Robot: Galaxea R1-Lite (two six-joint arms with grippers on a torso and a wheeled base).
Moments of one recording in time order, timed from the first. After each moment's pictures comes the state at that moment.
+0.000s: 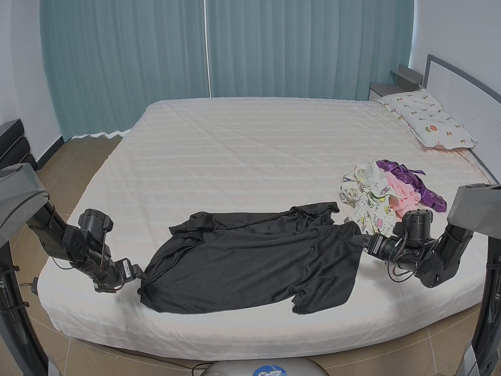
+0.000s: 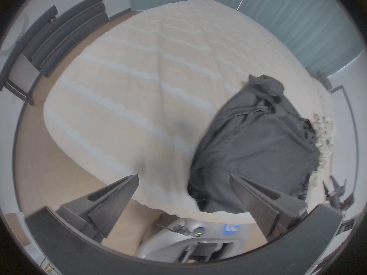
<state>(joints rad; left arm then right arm) 0.00 2.11 -0.85 -0.10 -0.14 -0.45 0.13 2.26 -0.63 -1.09 0.12 0.54</state>
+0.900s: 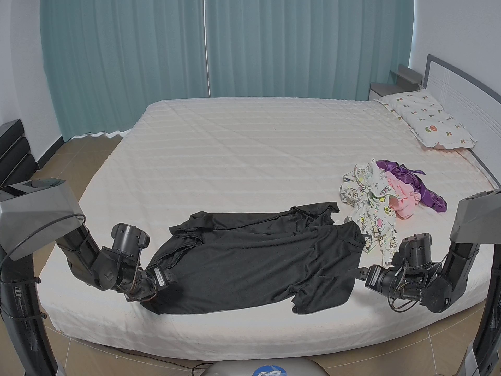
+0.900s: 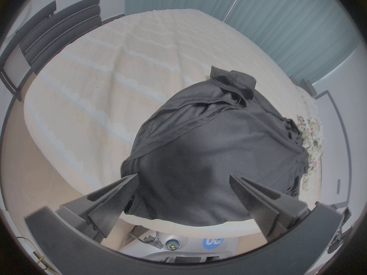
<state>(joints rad) -0.20 2.20 -0.72 -0.43 0.01 -0.64 0.23 2.19 -0.38 -1.10 0.11 0.66</state>
